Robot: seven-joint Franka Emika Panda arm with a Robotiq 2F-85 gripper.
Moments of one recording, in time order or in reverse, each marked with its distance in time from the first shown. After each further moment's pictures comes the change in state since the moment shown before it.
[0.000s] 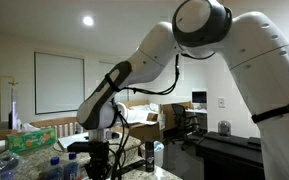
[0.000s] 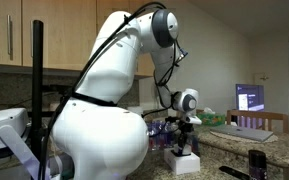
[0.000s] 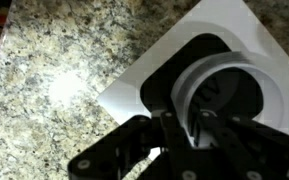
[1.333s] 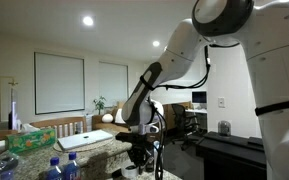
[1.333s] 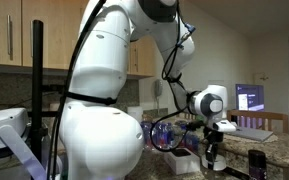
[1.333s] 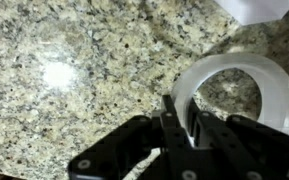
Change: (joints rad) arm -0.184 -0.191 -0.117 -0.307 -0.040 0.215 -0.105
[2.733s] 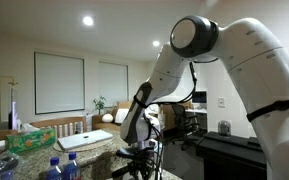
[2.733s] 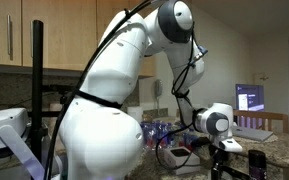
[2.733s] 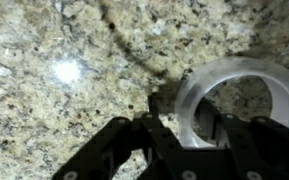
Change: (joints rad) arm -0.007 0.223 -0.009 0.091 0.003 0.073 -0.033
